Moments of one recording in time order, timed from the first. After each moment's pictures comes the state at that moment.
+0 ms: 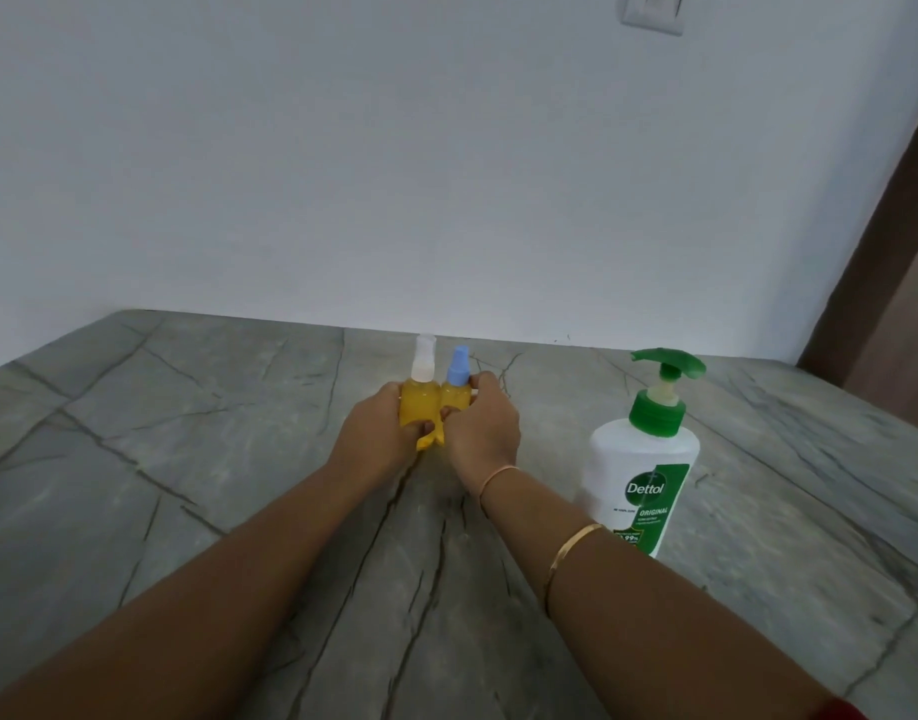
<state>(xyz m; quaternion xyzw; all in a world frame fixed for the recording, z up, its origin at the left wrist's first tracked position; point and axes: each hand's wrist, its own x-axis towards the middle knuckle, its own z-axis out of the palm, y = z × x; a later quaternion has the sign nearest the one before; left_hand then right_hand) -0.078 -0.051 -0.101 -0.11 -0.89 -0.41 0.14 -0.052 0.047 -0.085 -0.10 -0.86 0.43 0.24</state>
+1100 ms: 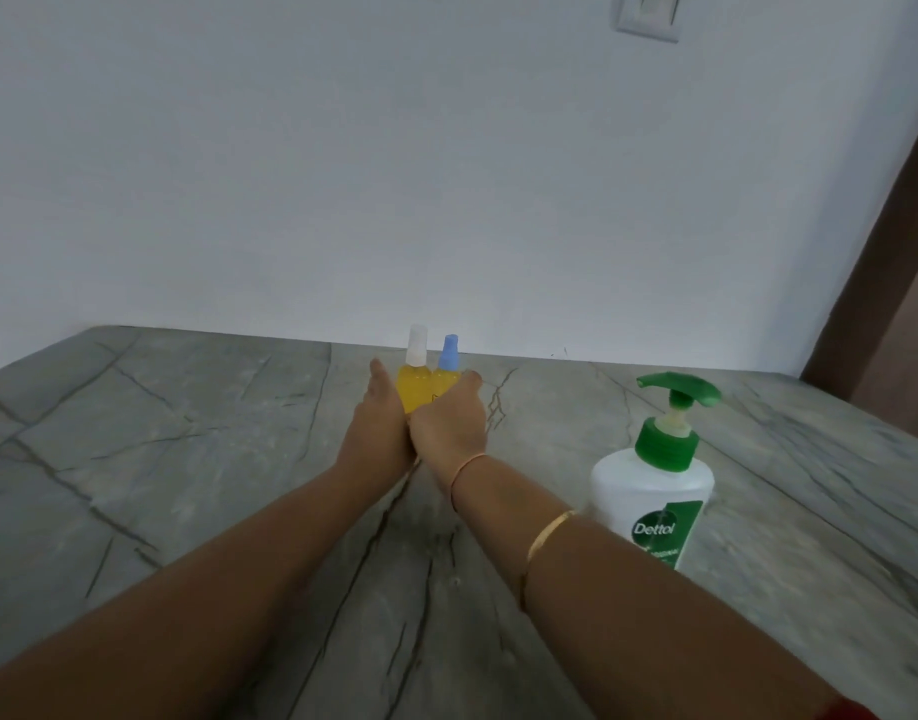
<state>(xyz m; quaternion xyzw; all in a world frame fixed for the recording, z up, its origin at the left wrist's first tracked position) -0.095 -0.036 -0.091 -0.12 -0.90 -0.41 0.14 -0.088 0.033 -0.072 -0.12 -0.82 0.54 0.18</state>
